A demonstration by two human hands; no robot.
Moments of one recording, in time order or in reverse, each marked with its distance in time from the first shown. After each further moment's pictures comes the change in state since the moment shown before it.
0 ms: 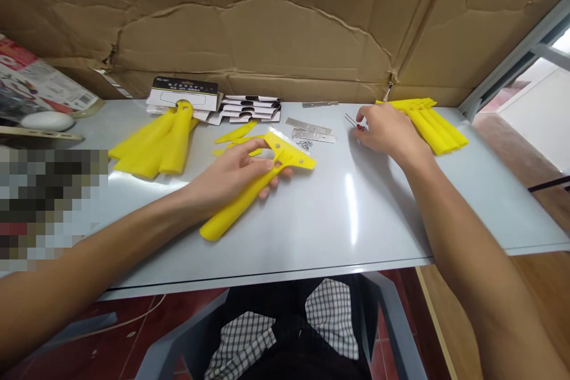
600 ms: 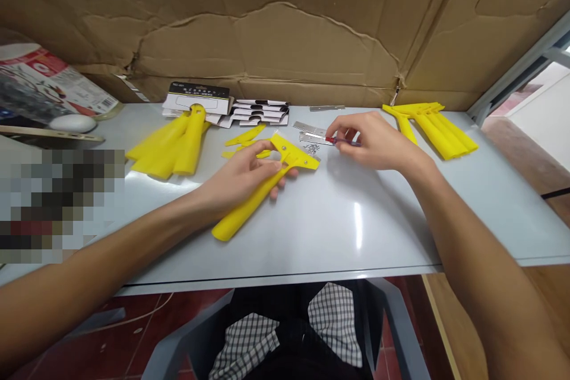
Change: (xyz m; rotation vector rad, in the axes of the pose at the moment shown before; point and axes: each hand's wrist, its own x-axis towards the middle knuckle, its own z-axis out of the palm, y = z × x) left_hand 0.001 -0.002 0.002 0.033 0.050 0.023; right_hand -0.027 -0.060 -0.020 0.382 -0.071 -0.375
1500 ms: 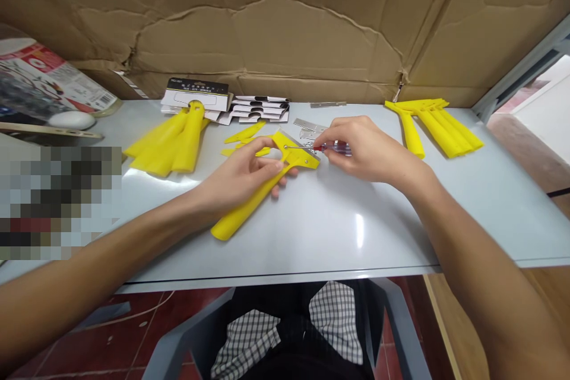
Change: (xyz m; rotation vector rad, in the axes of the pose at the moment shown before) left_hand 0.001 -0.007 -0.004 0.034 -0.038 0.057; right_hand -0.004 -0.023 0.011 -0.077 0.000 -0.179
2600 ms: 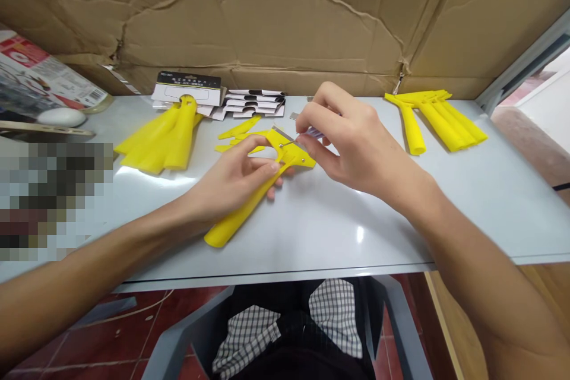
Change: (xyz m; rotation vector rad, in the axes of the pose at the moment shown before) left_hand -0.013 0.007 0.011 0.085 0.056 0.011; right_hand -0.006 -0.041 0.000 -0.112 0.291 -0.062
